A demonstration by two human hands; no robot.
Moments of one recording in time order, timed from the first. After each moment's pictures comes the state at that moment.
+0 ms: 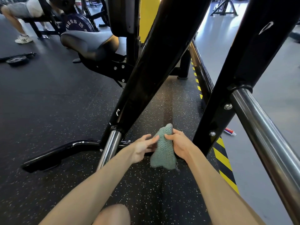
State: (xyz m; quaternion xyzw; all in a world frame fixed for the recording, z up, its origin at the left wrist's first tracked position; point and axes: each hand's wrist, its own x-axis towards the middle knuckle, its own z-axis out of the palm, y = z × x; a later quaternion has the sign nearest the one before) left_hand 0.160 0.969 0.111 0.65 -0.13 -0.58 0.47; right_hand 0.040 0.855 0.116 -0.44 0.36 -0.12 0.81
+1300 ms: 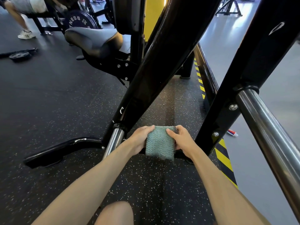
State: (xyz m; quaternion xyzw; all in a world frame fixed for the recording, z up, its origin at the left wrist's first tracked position) left_hand 0.174 0.966 0.130 0.65 -0.18 -0.52 0.53; right_hand 0.040 0.852 0.109 -0.64 0.40 -0.14 0.65
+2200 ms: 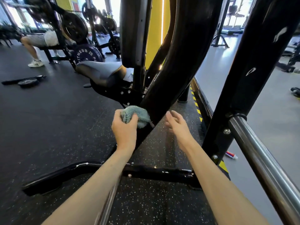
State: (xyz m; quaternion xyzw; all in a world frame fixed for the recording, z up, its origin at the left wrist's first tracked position) left_hand 0.178 0.987 0.254 0.69 -0.22 0.05 0.69; right_hand 0.085 0.846 0.218 -0.63 0.32 -0.30 0.64
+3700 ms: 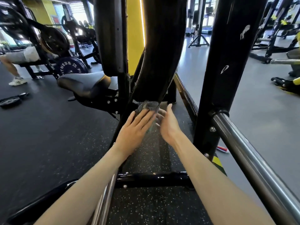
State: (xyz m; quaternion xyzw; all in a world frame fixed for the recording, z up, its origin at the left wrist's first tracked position) left_hand 0.219 0.931 0.213 0.62 -0.62 0.48 -0.01; right_hand 0.105 0.819 0.229 -0.46 0.24 -0.34 0.79
